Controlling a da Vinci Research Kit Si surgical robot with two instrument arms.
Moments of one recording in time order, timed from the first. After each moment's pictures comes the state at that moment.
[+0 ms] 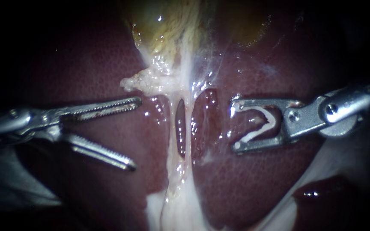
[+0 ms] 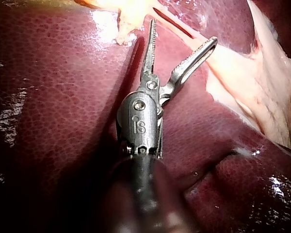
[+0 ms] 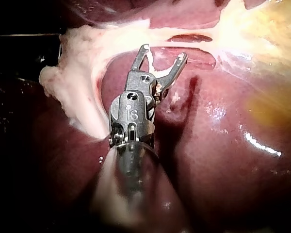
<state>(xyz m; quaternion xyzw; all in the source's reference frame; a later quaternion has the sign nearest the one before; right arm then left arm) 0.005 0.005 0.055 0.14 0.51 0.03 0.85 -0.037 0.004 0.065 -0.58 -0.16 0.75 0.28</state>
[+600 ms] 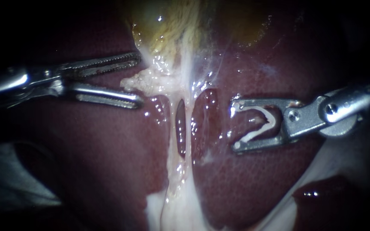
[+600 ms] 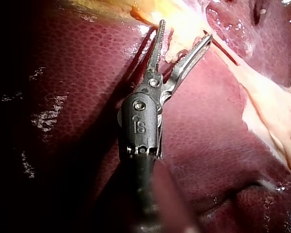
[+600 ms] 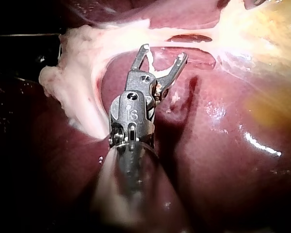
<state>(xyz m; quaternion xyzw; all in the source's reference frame) 0.005 0.005 0.055 0.14 0.51 0.03 0.85 -0.035 0.012 0.068 -0.55 -0.12 0.74 0.36</state>
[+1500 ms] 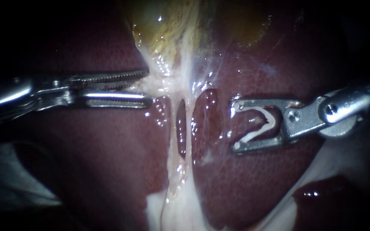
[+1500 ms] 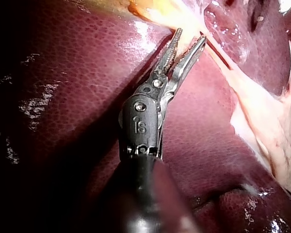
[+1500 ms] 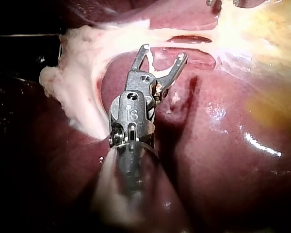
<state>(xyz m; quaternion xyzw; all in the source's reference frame) 0.005 0.005 0.055 0.14 0.51 0.03 0.85 -0.036 0.009 0.067 -0.51 -0.14 0.75 0.40</state>
